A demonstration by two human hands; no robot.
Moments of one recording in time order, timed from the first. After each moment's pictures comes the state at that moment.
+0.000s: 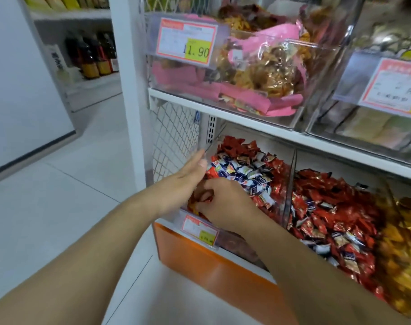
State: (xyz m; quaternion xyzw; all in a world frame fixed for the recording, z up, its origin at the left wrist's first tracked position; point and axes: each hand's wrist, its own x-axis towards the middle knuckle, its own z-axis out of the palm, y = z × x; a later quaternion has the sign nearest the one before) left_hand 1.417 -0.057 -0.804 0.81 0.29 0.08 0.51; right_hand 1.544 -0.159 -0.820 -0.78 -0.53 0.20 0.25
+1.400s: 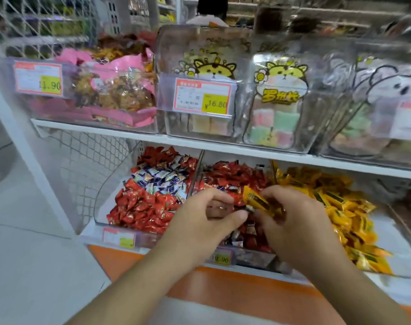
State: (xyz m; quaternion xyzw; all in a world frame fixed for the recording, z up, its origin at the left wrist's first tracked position) left_hand 1.498 -0.270 -0.761 0.78 0.19 0.15 0.58; right_hand 1.610 -0.432 -0.750 -0.89 -0.38 -0.09 0.26
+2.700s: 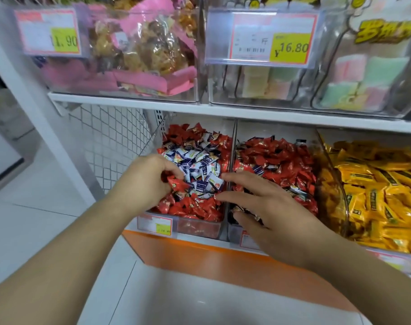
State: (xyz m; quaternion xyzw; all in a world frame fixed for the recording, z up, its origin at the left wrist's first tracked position) left_hand 1.473 -0.080 -0.806 0.94 0.24 0.11 0.20; right_hand 1.591 -0.348 -0.798 -0.79 -0.58 0.06 0.18
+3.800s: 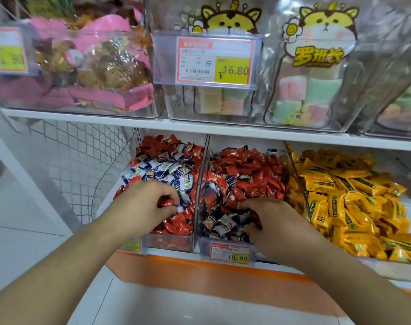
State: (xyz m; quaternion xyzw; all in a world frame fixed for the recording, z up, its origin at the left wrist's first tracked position) left_hand 1.492 -0.119 -0.815 0.96 0.19 0.04 0.20; right_hand 1.623 -0.379 -0.803 -0.91 -0.38 0.13 0.15
